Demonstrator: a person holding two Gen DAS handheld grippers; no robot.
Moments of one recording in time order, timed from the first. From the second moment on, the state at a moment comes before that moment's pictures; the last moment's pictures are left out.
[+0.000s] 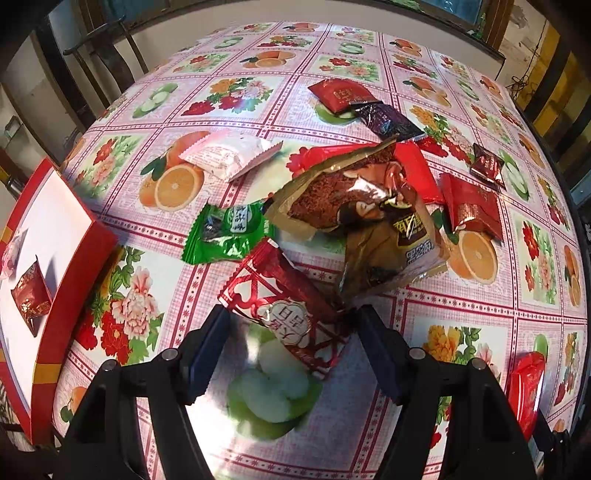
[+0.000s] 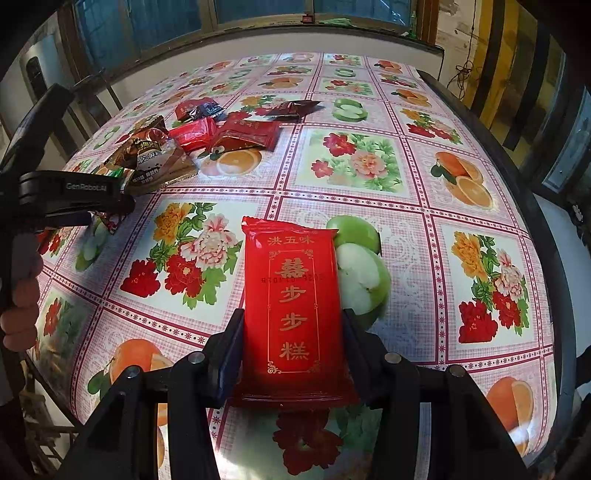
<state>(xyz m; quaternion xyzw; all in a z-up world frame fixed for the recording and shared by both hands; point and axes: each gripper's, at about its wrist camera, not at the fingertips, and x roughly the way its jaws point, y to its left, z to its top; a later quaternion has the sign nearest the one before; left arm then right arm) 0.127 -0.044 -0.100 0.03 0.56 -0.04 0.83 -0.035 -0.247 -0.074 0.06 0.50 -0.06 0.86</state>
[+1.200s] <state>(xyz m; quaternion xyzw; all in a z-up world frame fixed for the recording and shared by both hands) 0.054 0.086 -0.022 0.05 0.42 -0.08 0.90 -0.004 -0.183 -0.045 0.20 0.48 0.12 0.85</state>
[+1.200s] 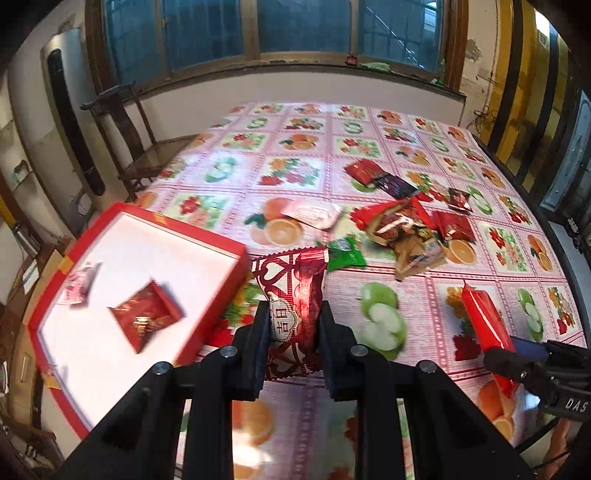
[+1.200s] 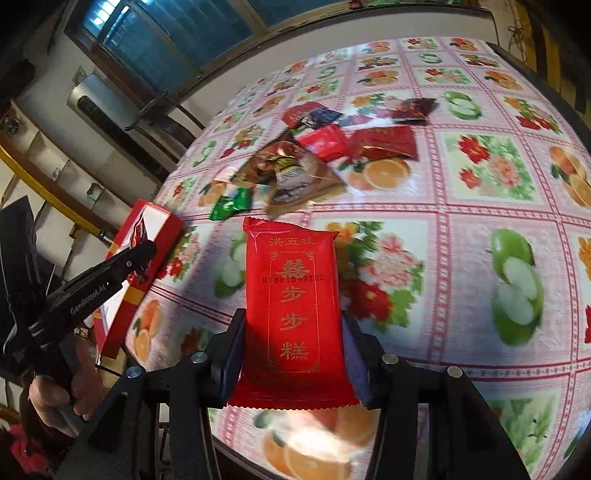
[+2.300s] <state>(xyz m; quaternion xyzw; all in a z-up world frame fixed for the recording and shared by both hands) 0.070 0.199 -0.008 0.05 0.40 0.08 0.91 0.089 -0.088 0.004 0.09 0.37 0.13 0.92</state>
